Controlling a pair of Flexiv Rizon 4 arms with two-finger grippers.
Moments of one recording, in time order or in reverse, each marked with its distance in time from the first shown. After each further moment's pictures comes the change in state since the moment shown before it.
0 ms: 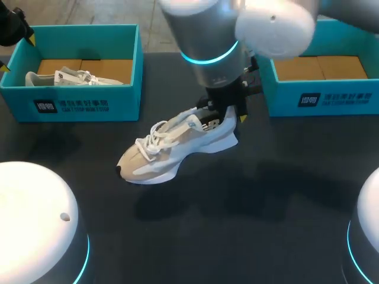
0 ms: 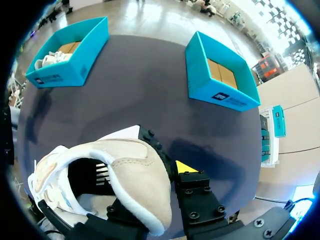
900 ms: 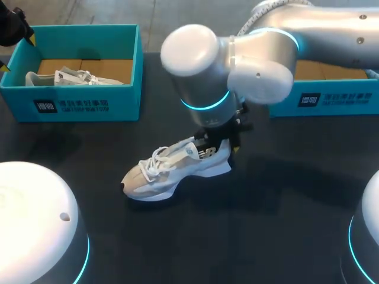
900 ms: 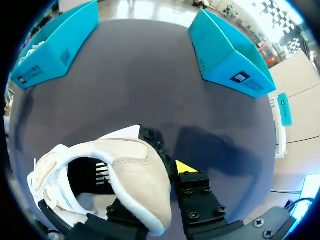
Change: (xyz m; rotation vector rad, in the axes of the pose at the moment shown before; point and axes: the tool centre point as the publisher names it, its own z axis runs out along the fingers) left arm 0.000 0.000 0.000 0.001 0.000 0.000; right arm 0.034 -0.019 0.104 0.024 0.003 0.076
